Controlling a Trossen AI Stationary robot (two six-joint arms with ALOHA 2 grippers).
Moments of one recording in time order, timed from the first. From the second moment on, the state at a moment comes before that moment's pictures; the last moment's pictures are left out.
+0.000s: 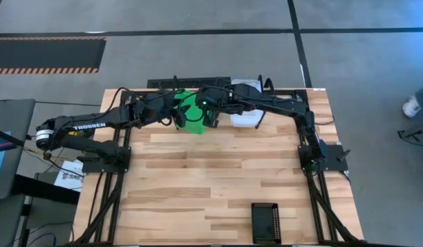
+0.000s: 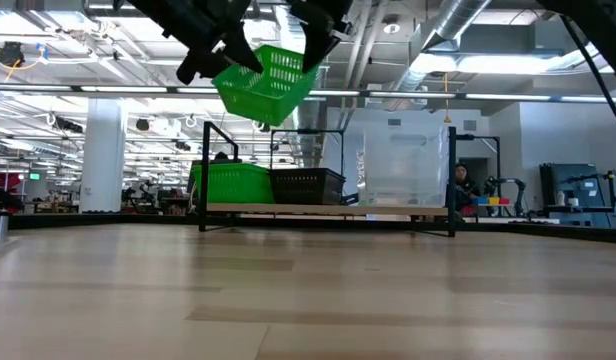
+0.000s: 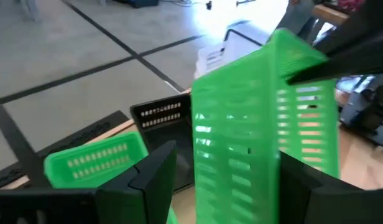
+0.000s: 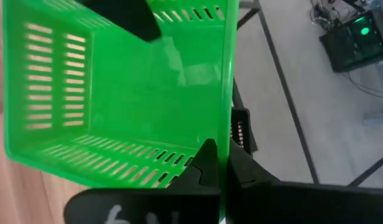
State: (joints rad) left arm 0.30 1.12 0.89 -0.19 -0.34 -0.36; right arm -0.14 2.08 2.33 -1.19 0.48 -0.10
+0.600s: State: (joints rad) left arm 0.37 1.12 0.89 -0.21 -0.35 -0.30; right arm -0.07 1.98 2.35 -1.14 0.69 -0.20
